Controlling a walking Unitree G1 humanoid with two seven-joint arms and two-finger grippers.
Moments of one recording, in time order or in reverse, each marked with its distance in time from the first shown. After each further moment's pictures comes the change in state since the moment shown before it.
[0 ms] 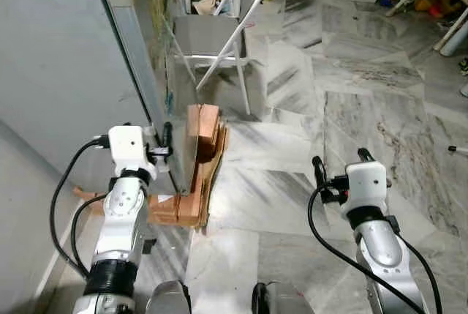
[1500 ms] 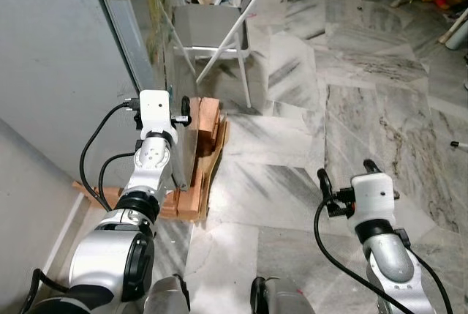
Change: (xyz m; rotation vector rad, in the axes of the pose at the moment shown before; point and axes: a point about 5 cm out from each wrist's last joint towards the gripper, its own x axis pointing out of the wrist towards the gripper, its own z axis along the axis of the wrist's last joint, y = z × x) left arm 0.062 -0.021 0.012 0.046 0.039 0.062; right arm -0.019 -0.004 -0.004 -0.022 0.060 0.009
